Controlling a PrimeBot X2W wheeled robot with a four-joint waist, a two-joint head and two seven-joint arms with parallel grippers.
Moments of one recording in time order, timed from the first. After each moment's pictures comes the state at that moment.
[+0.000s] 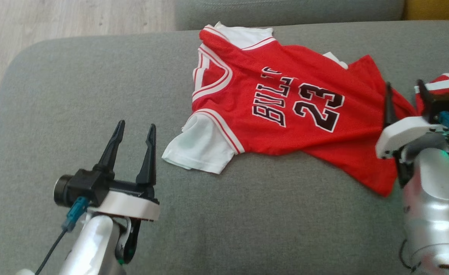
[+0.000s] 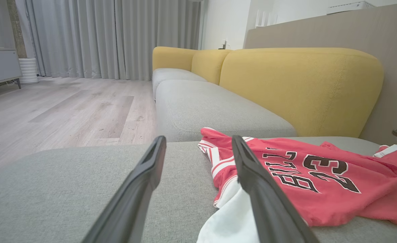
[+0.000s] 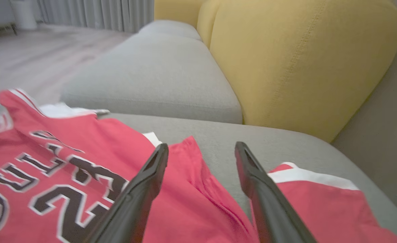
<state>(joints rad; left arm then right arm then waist) -0.27 0.15 -0.31 0.32 -0.32 -0.04 -0.25 -0.65 -0.06 -0.41 0.89 -0.46 0.13 -0.23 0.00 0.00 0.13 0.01</state>
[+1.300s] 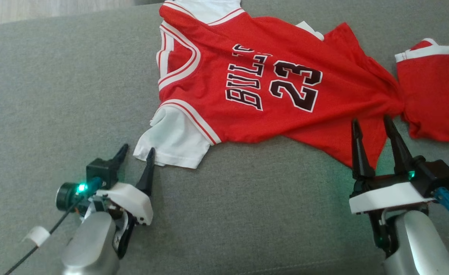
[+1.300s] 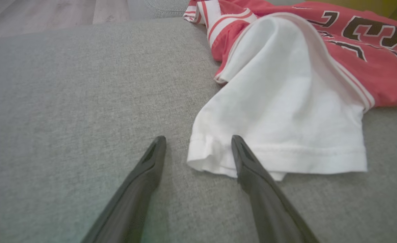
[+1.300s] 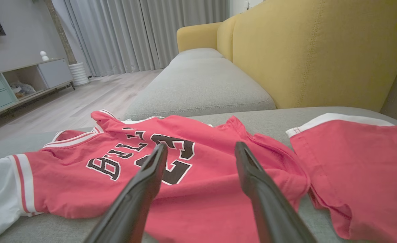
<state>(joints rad) -0.41 0.15 -0.35 0.71 -0.30 -0.06 -0.12 -0.15 -0.05 0.03 0.24 0.12 0.13 -0.25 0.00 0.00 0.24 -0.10</state>
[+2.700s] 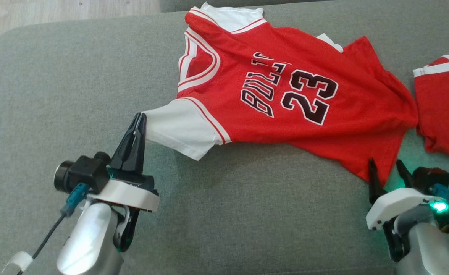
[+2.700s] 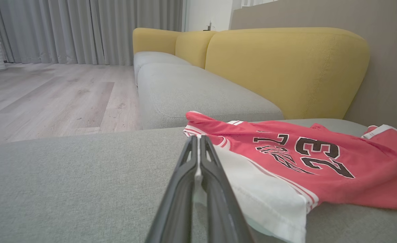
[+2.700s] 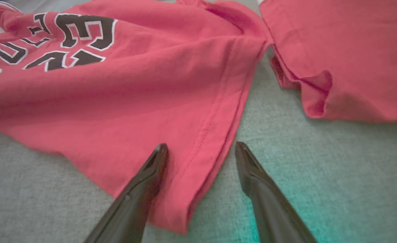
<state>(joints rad) -0.34 0.16 -0.32 0.38 -0.31 -0.08 -0.25 -0.23 -0.05 -0.18 0.60 0.02 0.13 -0.05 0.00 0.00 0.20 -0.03</state>
